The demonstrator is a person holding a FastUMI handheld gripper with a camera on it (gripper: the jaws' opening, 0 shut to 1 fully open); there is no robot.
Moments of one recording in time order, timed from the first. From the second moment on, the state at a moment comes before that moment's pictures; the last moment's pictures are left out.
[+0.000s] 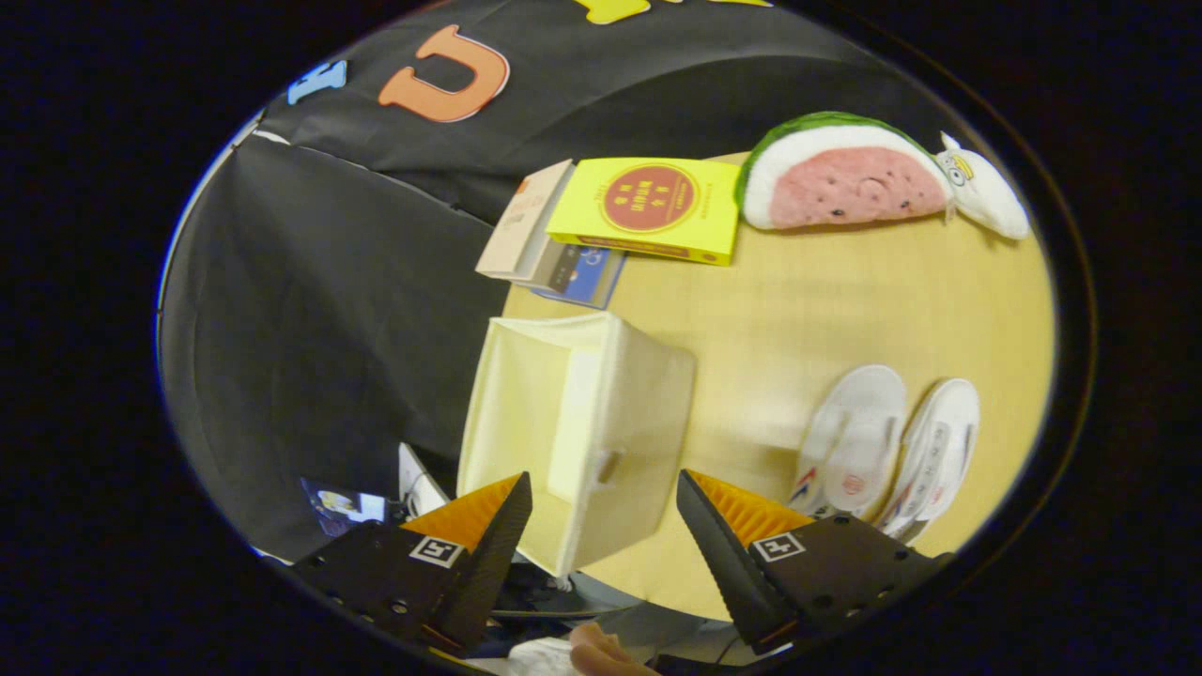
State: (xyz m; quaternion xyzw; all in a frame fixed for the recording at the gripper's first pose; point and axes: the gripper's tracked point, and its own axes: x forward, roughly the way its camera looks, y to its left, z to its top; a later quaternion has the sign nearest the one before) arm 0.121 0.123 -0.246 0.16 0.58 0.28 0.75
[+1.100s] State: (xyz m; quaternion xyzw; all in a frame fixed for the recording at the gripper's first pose) arm 0.146 -0.006 -0.401 -0.02 0.61 0.03 0.79
